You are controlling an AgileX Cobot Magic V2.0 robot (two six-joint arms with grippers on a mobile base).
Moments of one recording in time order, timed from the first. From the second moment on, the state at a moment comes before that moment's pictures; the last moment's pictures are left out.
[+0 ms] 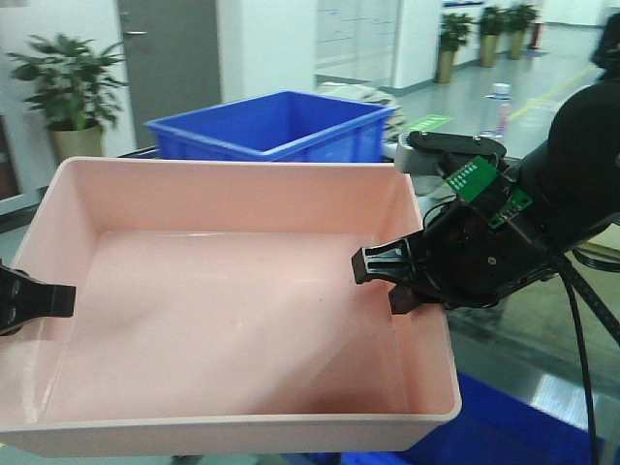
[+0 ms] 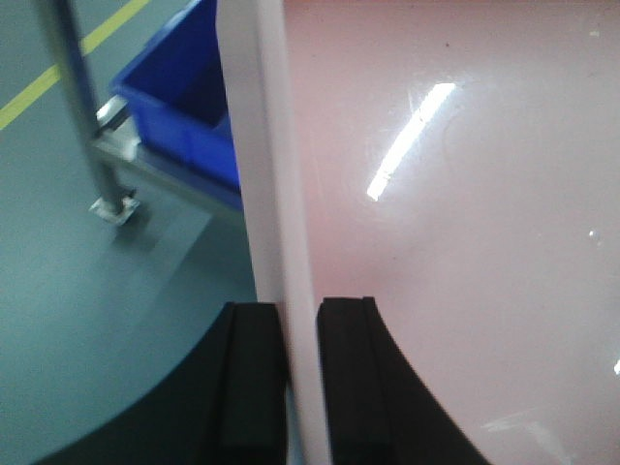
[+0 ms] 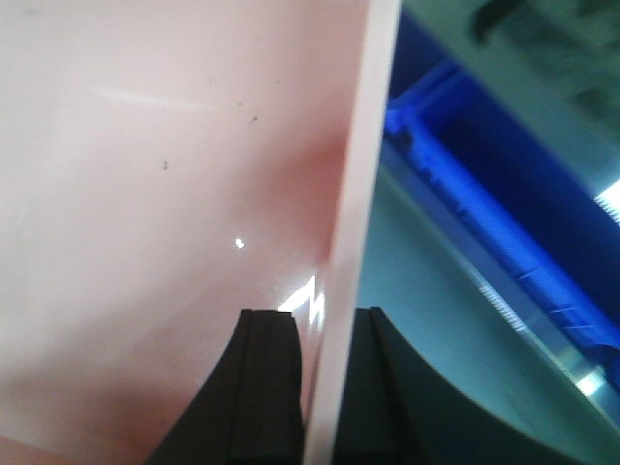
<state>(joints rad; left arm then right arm) -0.19 1.18 -1.19 -0.20 0.78 0.03 0.44 1.53 -1.67 -0.01 1.15 0.28</state>
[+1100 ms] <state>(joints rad) -0.19 1.18 -1.19 -0.21 0.78 0.03 0.44 1.53 -1.67 -0.02 1.15 0.28</state>
